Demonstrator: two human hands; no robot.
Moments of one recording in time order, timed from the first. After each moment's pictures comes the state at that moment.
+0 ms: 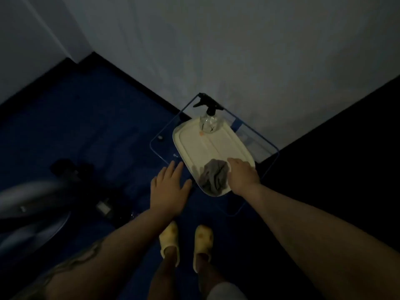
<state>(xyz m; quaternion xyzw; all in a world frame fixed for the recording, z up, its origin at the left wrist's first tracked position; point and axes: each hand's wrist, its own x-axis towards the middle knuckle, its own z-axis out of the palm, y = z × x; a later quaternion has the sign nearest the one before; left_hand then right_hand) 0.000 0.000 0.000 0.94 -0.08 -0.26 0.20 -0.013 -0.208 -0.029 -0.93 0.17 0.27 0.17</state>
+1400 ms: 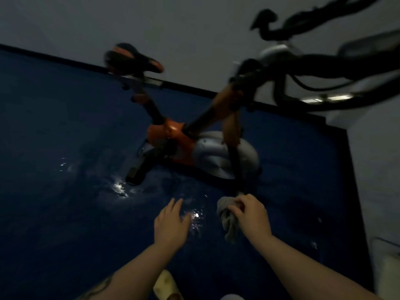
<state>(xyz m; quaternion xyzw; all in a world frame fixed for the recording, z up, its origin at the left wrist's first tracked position) -0.365 0.361 0.060 0.76 0.54 -0.02 0.35 -0.177 0.257 0.074 -0.86 -0.37 0.22 0.28</state>
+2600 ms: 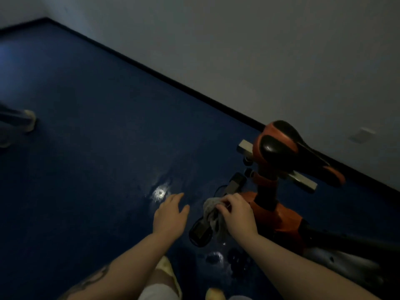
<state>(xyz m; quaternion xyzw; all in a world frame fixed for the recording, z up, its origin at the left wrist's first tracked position) -0.541 0.924 0.083 0.67 0.65 0.08 0.35 -0.357 0.881 0.082 -0.76 -0.54 0.27 0.26</state>
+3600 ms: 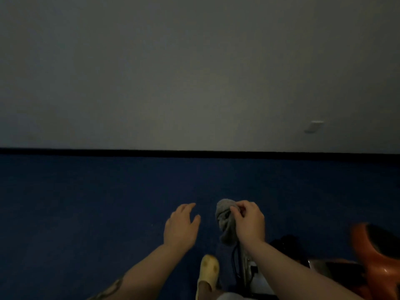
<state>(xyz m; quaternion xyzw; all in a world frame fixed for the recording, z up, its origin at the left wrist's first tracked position) -0.400 1.448 0.076 0.86 0.38 -0.03 0.34 -0.280 1.315 0.062 -0.89 -0.13 0.15 0.42</state>
